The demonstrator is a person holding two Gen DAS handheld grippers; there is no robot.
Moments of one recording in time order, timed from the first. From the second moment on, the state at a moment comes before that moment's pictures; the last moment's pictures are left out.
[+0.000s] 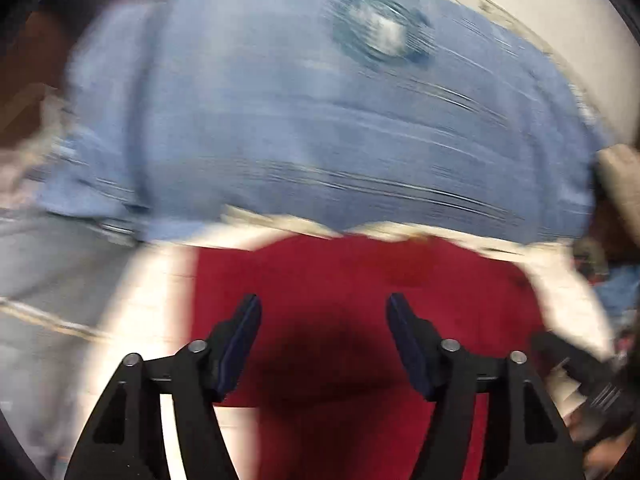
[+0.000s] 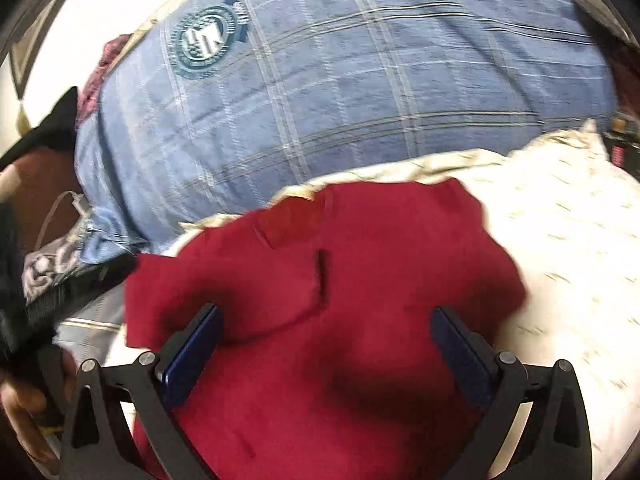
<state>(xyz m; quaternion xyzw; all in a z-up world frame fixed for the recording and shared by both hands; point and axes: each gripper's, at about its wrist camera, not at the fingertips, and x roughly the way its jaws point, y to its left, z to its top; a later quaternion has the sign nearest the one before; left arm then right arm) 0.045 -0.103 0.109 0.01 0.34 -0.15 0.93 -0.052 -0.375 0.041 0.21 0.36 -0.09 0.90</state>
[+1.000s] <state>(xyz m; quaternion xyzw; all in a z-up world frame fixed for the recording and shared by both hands) 0.077 -0.025 0.034 -0.06 0.36 -0.02 0.93 0.024 -0.423 0.025 0.08 0.42 -0.22 0.88</state>
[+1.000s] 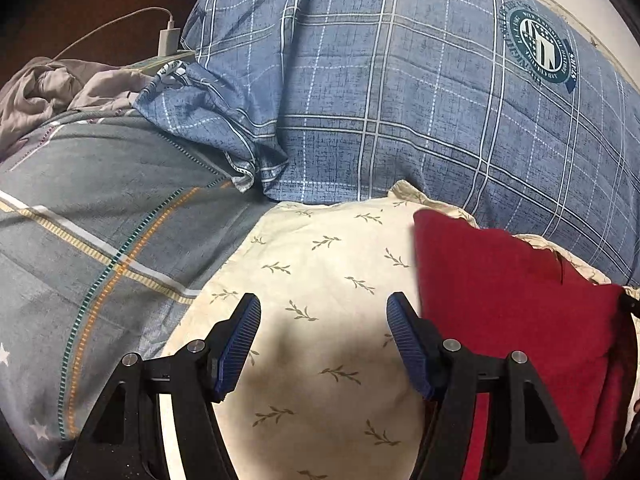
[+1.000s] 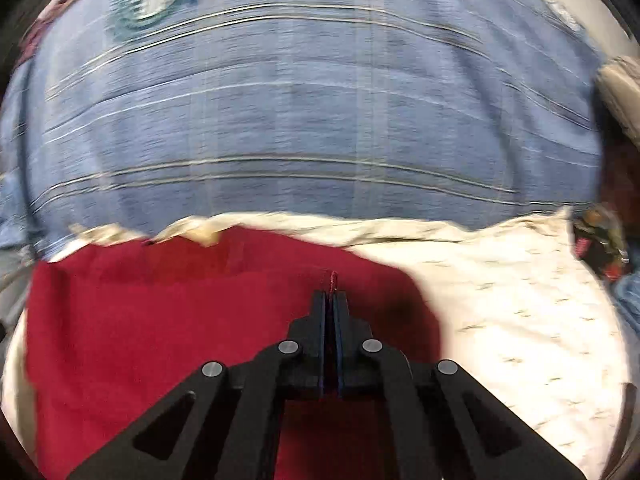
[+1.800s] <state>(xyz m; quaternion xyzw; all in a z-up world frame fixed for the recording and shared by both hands) 0.093 -0.075 0.020 0.02 0.38 -0.02 0.92 0.071 -0.295 0.009 0.10 0.46 -0.01 0.88</state>
